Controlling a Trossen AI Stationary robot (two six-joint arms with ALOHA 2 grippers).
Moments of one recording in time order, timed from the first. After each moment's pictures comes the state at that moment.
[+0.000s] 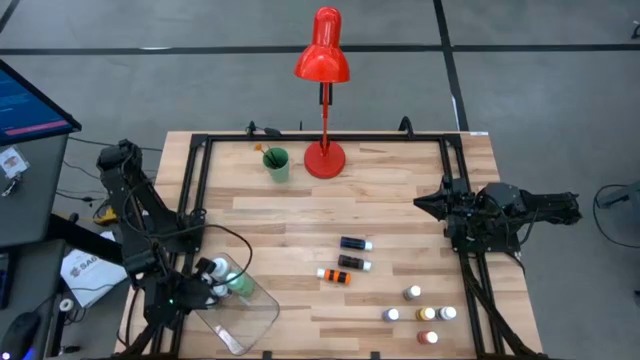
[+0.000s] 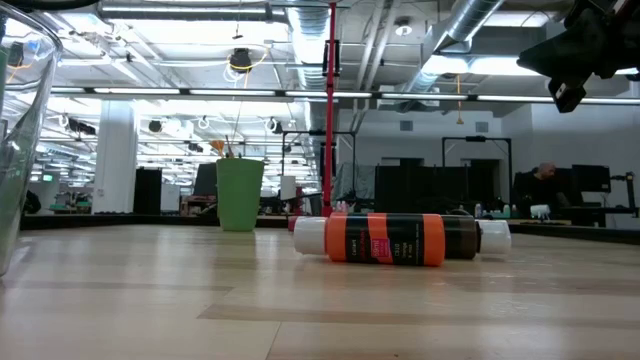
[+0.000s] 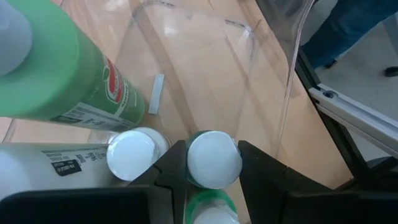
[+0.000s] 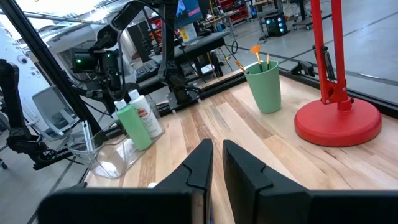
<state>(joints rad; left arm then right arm) -1.20 1.12 0.75 -0.74 -0.31 -0.69 0.15 0.04 0.29 -0.34 0.30 0.38</state>
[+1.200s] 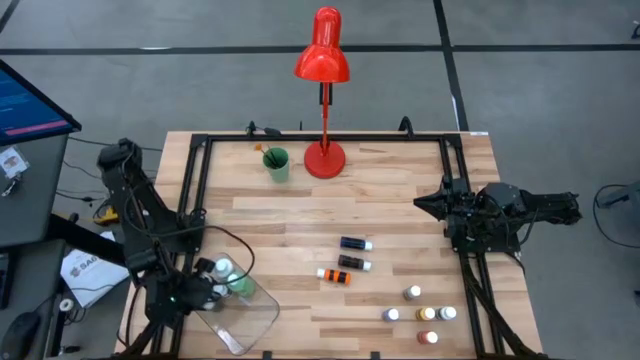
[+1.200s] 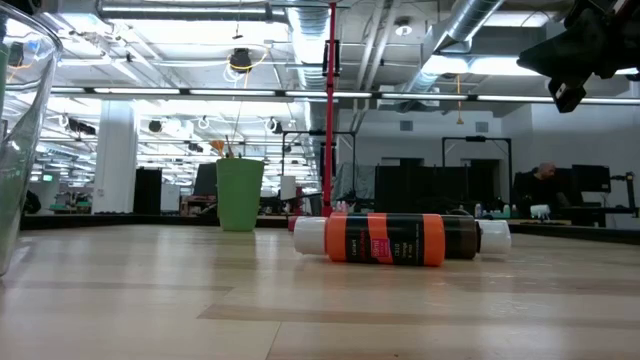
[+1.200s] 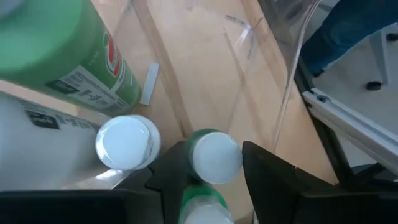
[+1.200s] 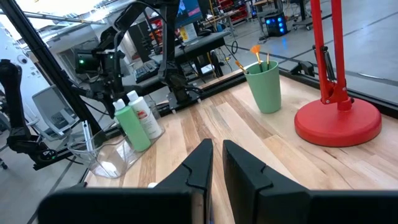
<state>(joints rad) -1.19 1.10 0.71 -0.70 -0.28 -0.77 0.15 0.04 0.29 -0.34 0.30 0.38</state>
